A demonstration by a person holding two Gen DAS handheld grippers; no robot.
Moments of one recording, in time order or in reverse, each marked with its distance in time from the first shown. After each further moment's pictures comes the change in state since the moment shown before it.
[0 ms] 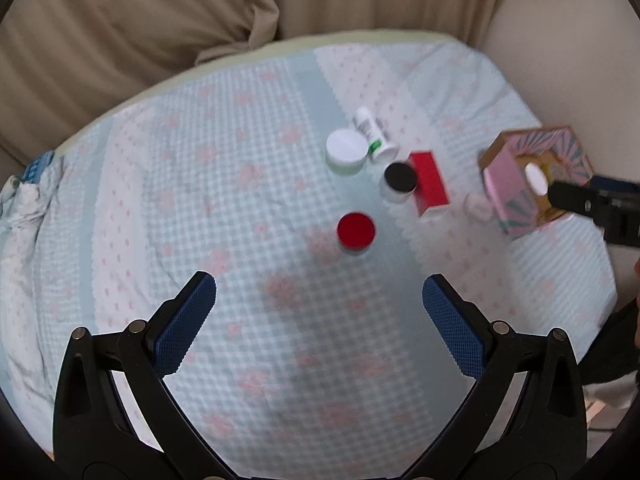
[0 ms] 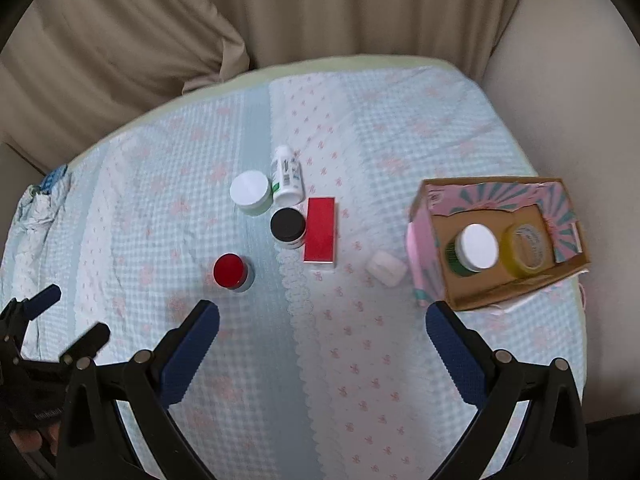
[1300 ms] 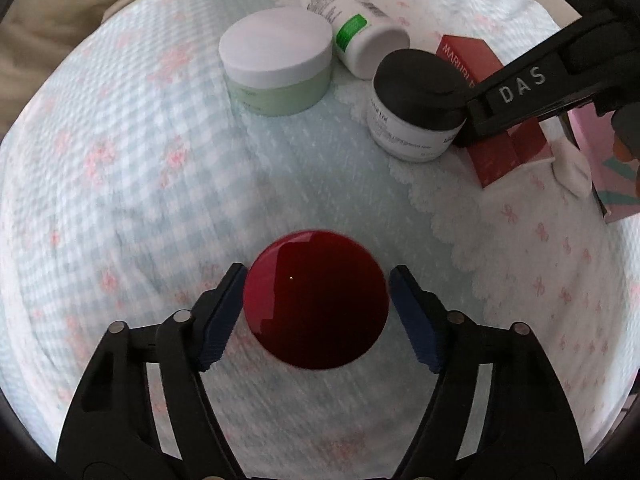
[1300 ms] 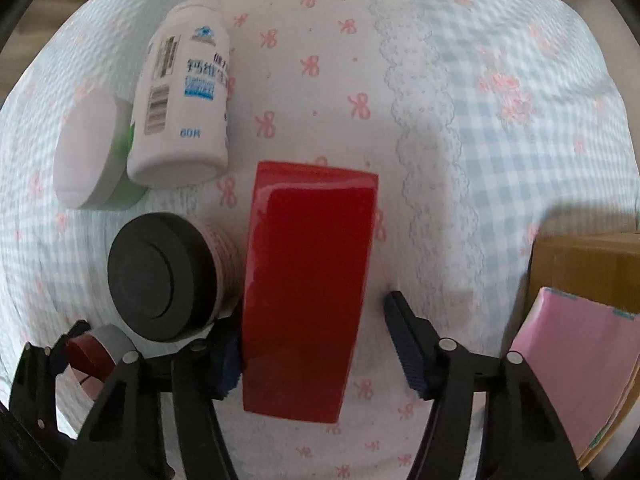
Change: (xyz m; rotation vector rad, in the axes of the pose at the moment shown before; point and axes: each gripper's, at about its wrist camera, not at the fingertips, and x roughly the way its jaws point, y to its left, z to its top) left arm 0.252 -0.063 0.013 0.131 0.133 -0.054; right arm 0.287 -0.010 0.071 -0.040 0.390 -0.055
